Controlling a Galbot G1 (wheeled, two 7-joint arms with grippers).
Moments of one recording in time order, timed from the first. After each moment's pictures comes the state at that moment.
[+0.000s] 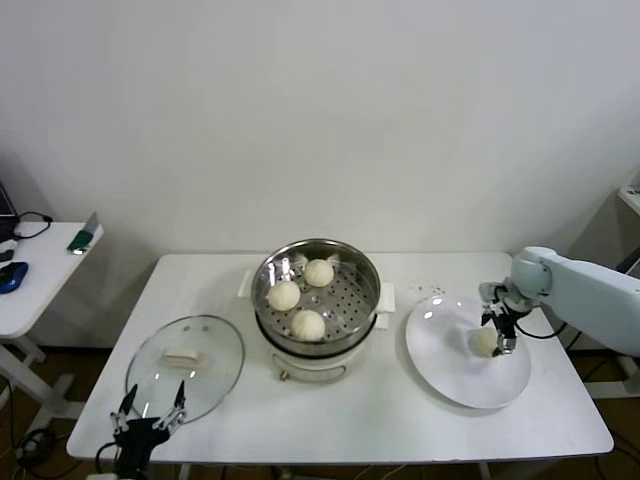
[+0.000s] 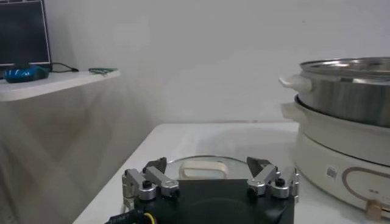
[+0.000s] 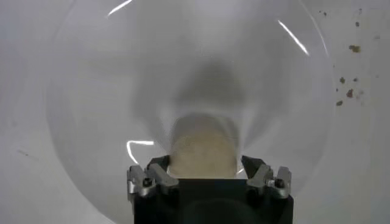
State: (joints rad) left arm 1.74 -1.54 -0.80 -1.98 -0.14 -0.01 0.11; right arm 0.24 0.74 -1.33 0.97 0.17 -0.15 -0.99
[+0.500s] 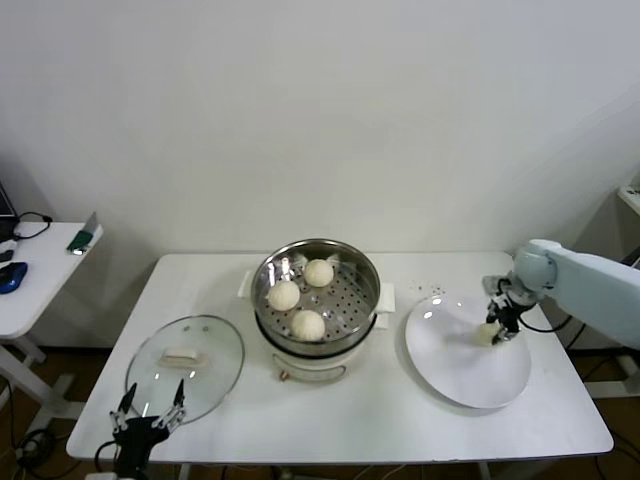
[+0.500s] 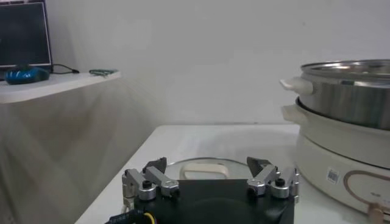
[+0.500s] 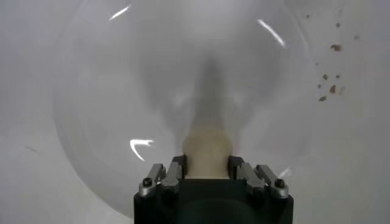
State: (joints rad) left arm 1.74 -1.54 -0.80 -1.99 -0.14 -0.01 0.11; right arm 0.39 0.72 -1.42 1.04 0.25 -0.16 -1.01
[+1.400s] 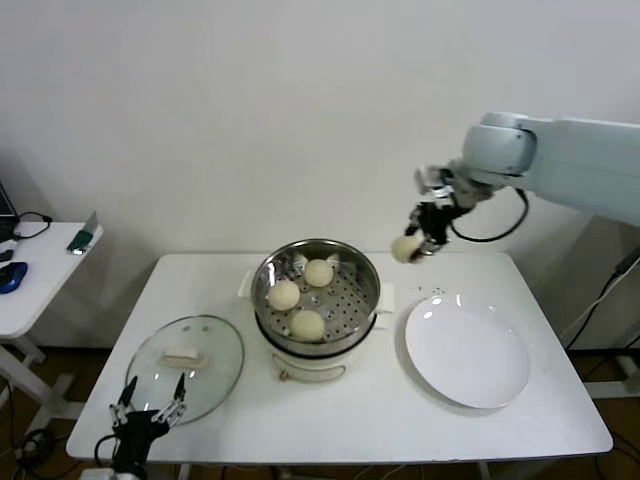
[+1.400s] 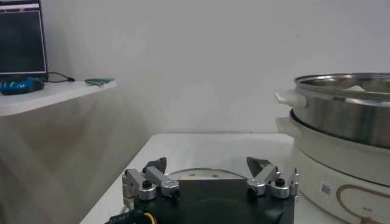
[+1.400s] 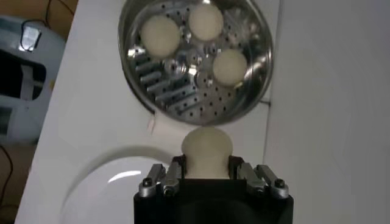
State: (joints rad) left arm 1.74 -1.52 -0.80 -2.02 -0.16 0.01 0.11; right arm 1.05 0.95 -1.70 1.49 0.77 -0.38 -0.90
